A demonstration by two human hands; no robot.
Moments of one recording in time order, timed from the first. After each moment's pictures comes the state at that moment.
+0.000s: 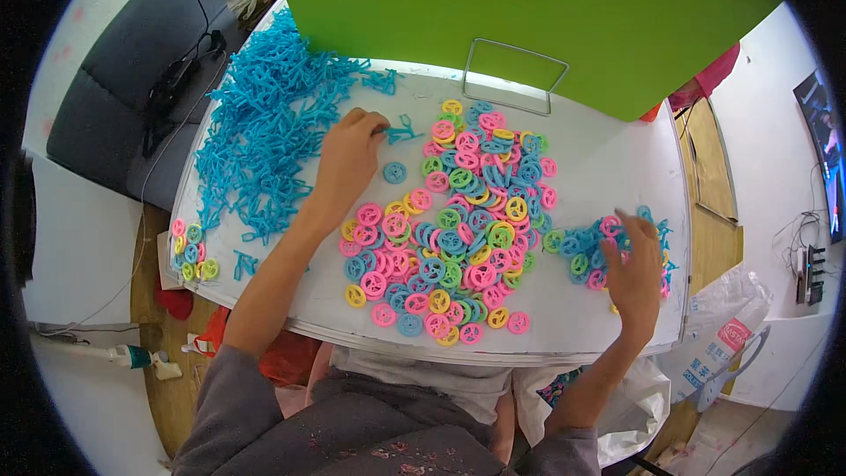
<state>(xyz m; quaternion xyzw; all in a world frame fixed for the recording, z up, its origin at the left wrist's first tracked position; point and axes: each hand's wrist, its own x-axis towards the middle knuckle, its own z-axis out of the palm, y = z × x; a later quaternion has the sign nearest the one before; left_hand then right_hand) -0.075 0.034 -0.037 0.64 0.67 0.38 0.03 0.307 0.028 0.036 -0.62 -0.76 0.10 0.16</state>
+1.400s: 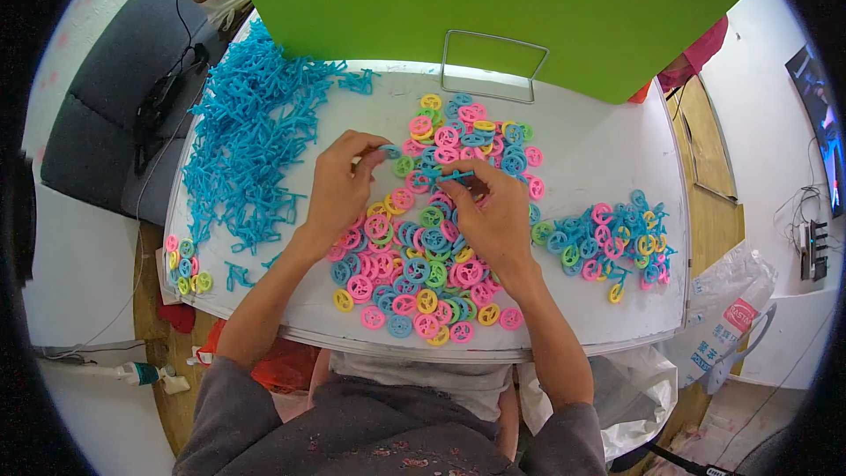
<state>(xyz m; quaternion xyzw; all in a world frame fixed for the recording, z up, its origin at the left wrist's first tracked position) -0.047 0.014 -0.033 0.63 0.60 0.47 0.17 0.156 0.039 0.002 -0.46 -0.69 0.43 0.36</state>
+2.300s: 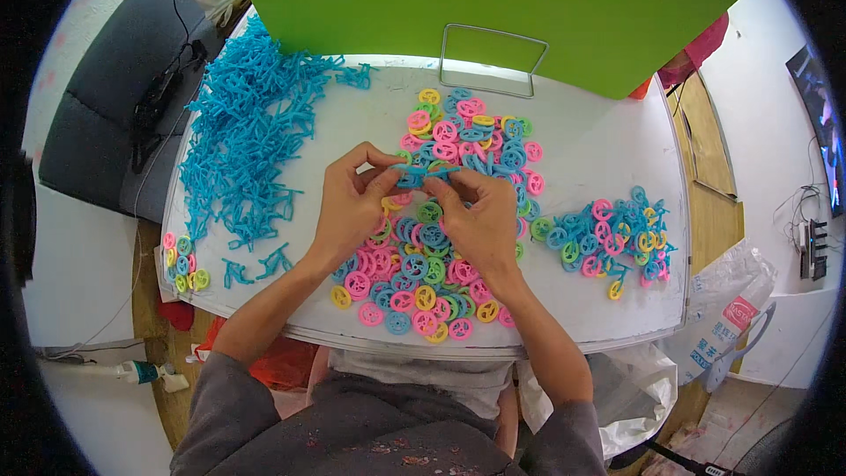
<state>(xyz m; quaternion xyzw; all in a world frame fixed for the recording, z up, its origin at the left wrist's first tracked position) -0.012 -0.007 -0.014 0.45 0.50 0.59 0.45 0.147 0.027 0.003 -0.47 -0.65 0.48 0.35</state>
